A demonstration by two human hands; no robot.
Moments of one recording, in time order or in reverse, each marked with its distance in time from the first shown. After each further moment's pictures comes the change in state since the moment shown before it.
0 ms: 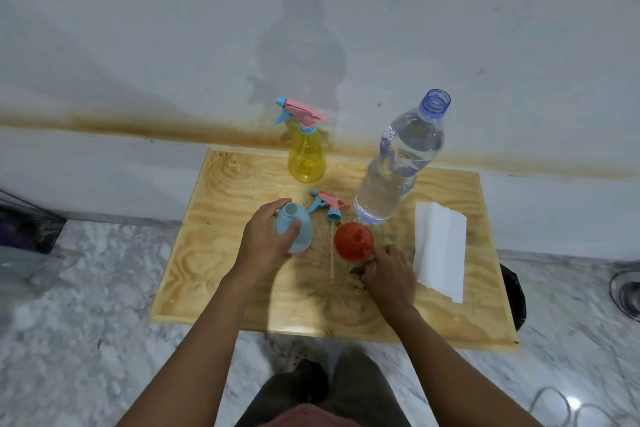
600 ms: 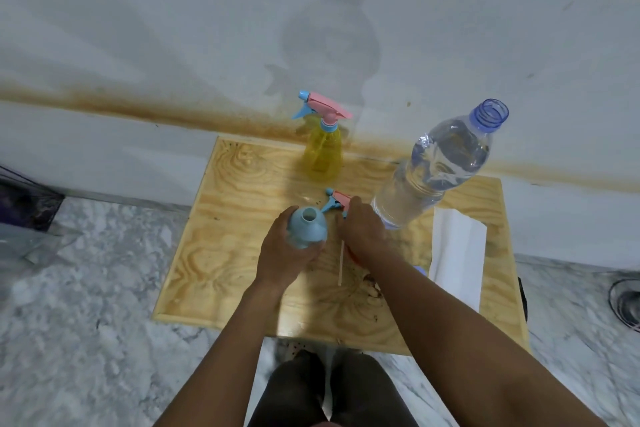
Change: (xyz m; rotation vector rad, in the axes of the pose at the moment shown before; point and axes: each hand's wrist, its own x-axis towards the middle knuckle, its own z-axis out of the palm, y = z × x) left_hand -0.001 -0.022 0.013 0.015 -0.008 -0.074; right_hand 0.097 -0.096 0.018 0.013 -0.256 0.021
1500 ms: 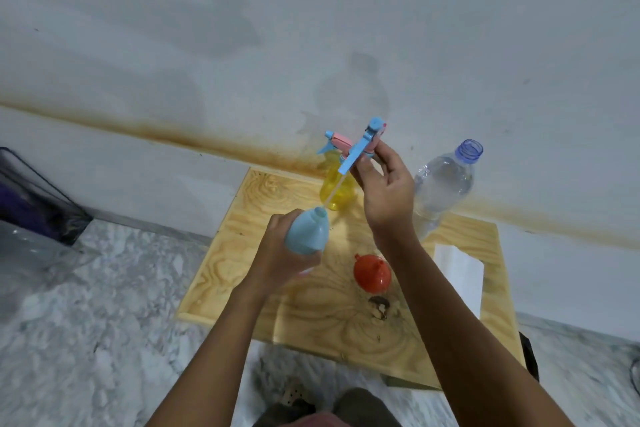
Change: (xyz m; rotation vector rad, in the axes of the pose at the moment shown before) left_hand -0.031 0.042 -0.058 0.095 0.034 0.245; right_hand -0.121 -0.101 -0.145 1.282 0.263 -0.436
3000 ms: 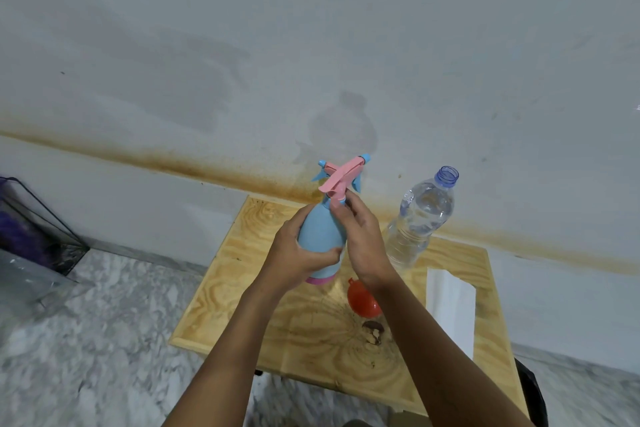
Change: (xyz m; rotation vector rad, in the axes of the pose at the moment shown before) left_hand 0.002 0.075 -0.009 -0.314 -0.021 0.082; right_hand -0.028 0.006 -0.007 -0.036 -0.309 0.064
